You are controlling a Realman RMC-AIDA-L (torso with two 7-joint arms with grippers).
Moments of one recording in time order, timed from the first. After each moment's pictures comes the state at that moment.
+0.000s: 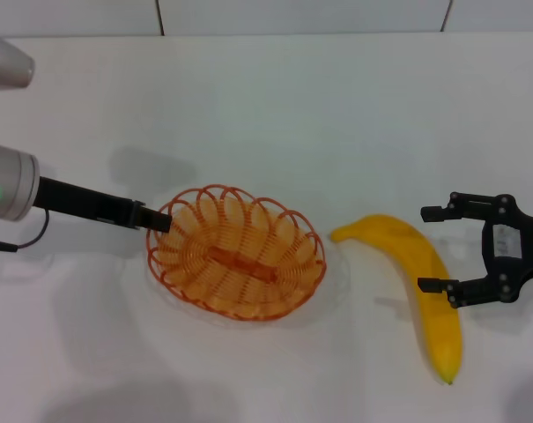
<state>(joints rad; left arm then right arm) -0.68 -2.04 0.87 0.78 2.37 1.45 -2.23 0.51 2.02 -0.30 -0.63 -2.44 -1.79 0.79</state>
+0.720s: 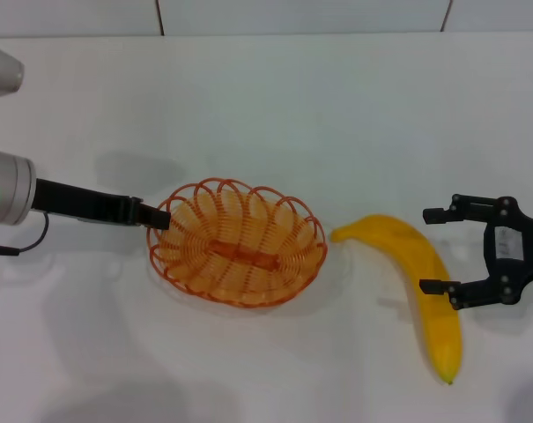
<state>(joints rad) -0.67 -2.04 0.83 0.74 2.34 1.43 -2.24 0.51 2.02 -0.30 -0.63 -2.44 -1.79 0.79</state>
